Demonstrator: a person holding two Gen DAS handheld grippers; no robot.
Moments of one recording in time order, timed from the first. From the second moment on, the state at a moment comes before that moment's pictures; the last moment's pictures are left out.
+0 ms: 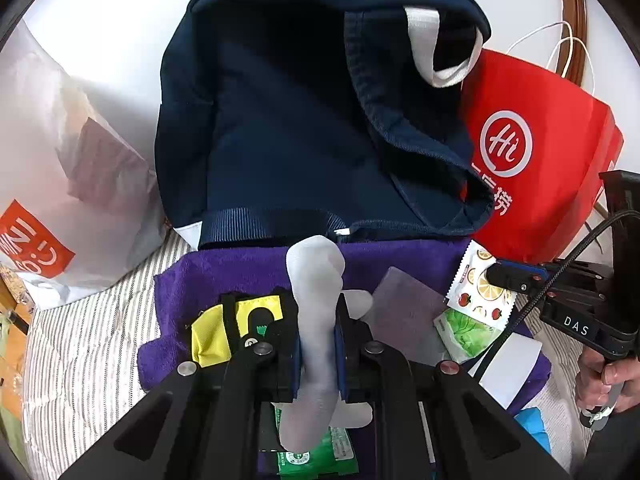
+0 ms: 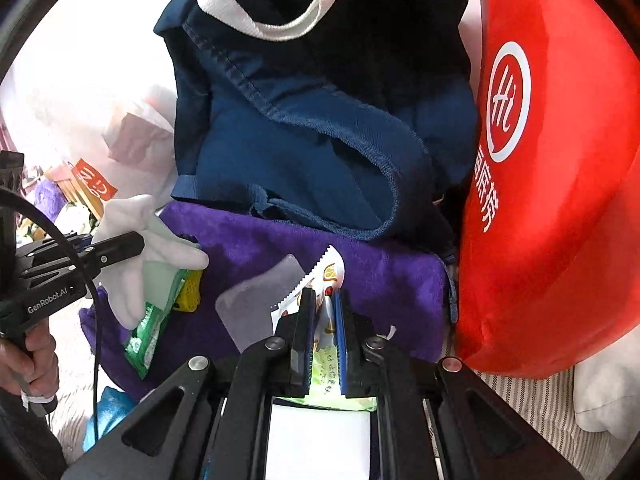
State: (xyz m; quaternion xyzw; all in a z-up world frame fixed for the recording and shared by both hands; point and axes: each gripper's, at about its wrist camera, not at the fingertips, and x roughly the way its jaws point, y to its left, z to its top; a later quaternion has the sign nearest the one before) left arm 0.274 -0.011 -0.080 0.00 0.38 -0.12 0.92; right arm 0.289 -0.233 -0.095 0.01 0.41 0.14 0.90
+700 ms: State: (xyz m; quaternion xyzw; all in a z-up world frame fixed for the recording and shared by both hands) left arm 0.283 -0.008 -0.094 -0.02 0.40 -0.13 0.91; right arm 0.299 -0.227 -0.112 -0.01 0.43 0.12 0.89
